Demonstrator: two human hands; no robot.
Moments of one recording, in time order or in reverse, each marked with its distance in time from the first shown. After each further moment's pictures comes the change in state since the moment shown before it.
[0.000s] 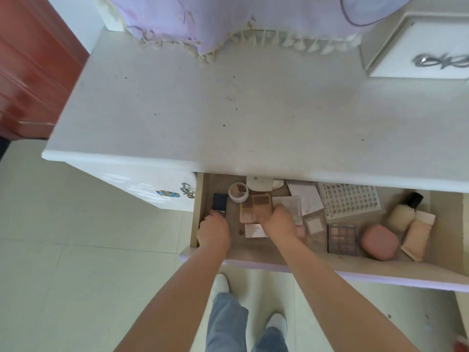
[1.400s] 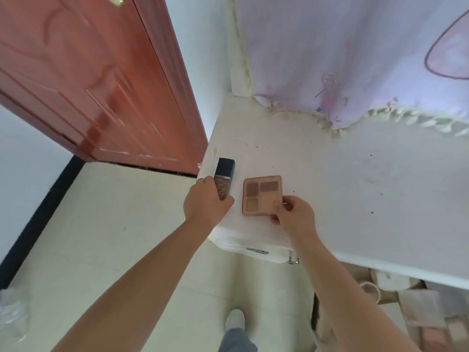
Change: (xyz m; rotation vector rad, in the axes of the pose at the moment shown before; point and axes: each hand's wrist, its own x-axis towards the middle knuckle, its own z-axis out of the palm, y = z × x) left_hand 0.132 -0.243 -0.231 -0.331 0.442 0.026; right_hand -0.009 -0.309 0.074 0.414 0.064 -0.274
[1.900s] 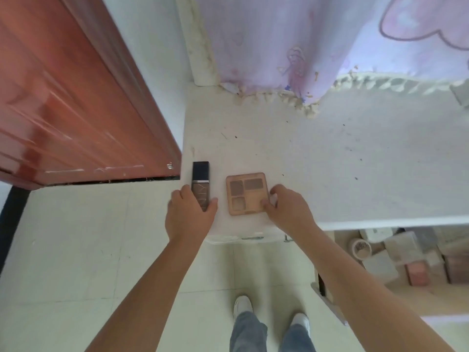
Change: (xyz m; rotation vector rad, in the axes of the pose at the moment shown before) left_hand 0.000 -0.029 -0.001 -0.014 -0.046 0.041; right_hand -0.007 -0.003 0.014 -0.548 -0.005 -0.037
